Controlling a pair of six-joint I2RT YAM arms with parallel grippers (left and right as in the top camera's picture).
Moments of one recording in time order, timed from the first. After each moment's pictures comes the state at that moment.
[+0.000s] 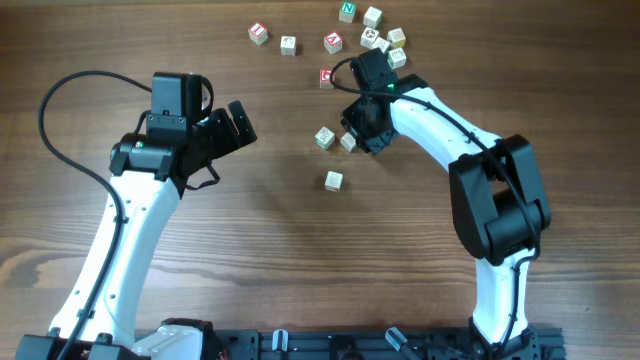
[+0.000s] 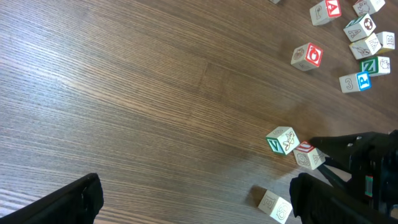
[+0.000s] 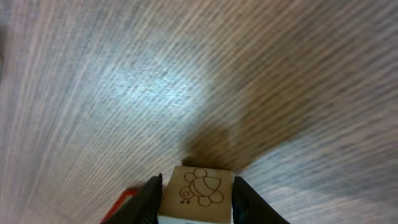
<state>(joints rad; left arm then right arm) -0.12 1.38 1.15 -0.76 0.04 -0.52 0.42 2.16 1.56 -0.71 -0.15 1.26</state>
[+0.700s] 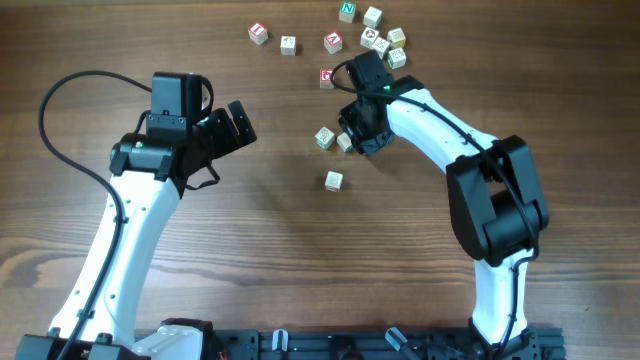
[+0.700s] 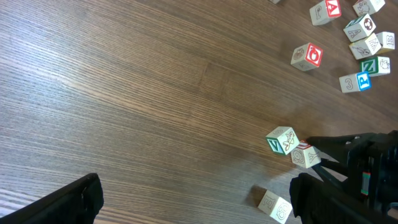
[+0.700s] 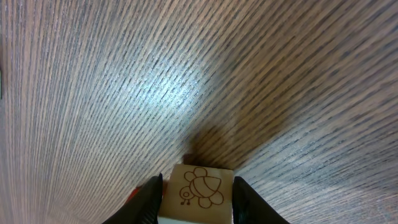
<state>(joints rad) -0.12 1.38 1.15 -0.76 0.04 -0.52 0.44 2.16 1.56 -0.69 -0.15 1.39</state>
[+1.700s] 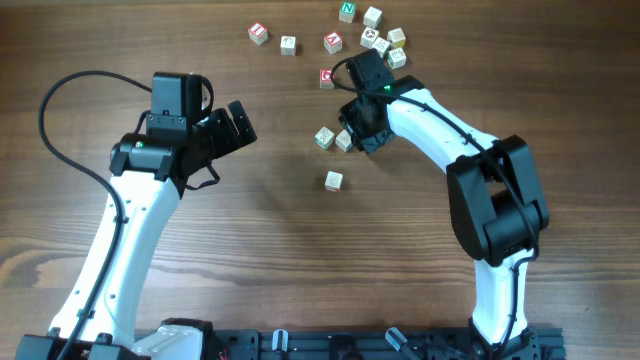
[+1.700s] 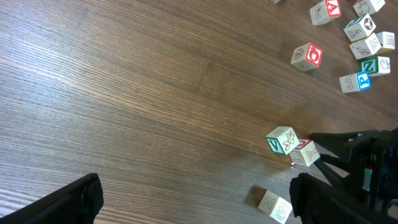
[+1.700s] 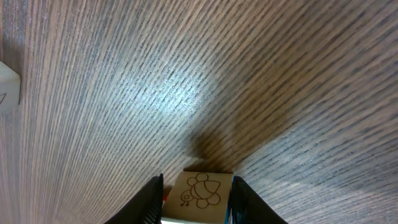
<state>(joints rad) -0.12 1.38 1.15 -0.76 0.04 -0.52 0.44 2.16 1.56 -0.67 -0.13 1.39</state>
